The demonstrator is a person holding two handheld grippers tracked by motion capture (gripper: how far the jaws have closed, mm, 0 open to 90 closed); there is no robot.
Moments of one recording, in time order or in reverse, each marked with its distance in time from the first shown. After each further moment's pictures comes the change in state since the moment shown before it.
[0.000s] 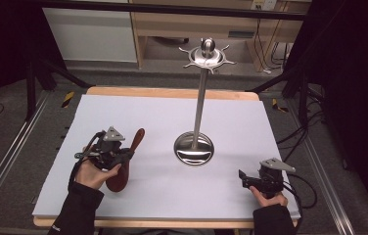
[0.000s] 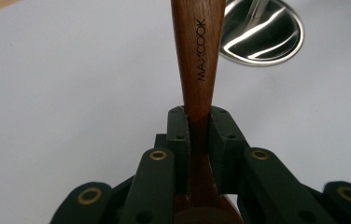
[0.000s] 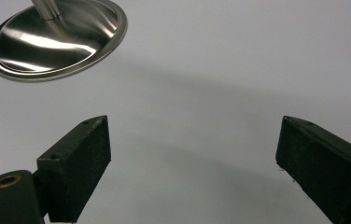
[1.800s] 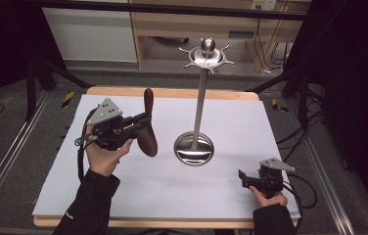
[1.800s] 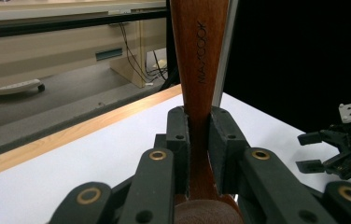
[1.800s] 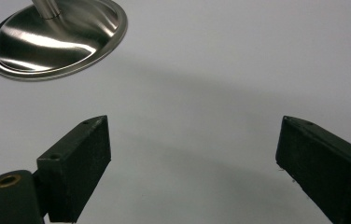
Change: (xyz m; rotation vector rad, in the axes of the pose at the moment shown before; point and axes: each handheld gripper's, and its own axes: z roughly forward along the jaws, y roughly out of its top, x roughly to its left) left arm -0.029 0.071 -0.052 -0.513 -0.084 -0.010; right arm 0.000 0.000 0.001 0.005 0.004 0.004
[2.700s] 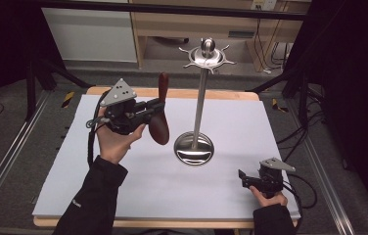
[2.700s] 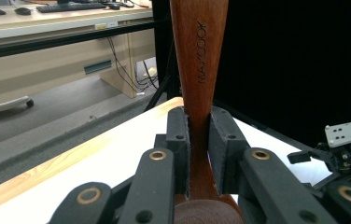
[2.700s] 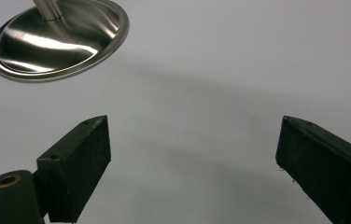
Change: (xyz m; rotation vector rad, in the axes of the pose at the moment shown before) left arm -0.010 0.042 0.020 -0.005 -0.046 0.039; right arm -0.001 0.000 0.000 -0.005 0.001 -0.006
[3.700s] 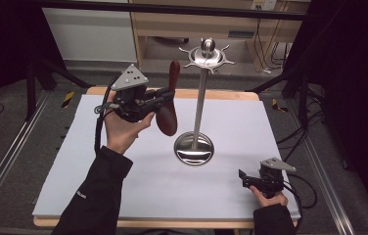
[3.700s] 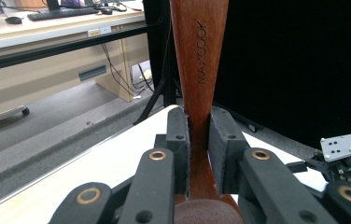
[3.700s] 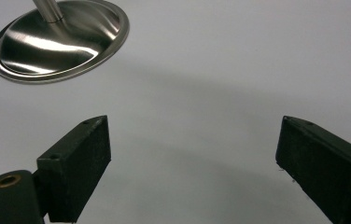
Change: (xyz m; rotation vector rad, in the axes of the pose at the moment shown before) left arm -0.005 0.031 0.014 0.002 -0.016 0.037; right arm -0.001 0.000 -0.001 -0.005 0.004 0.003
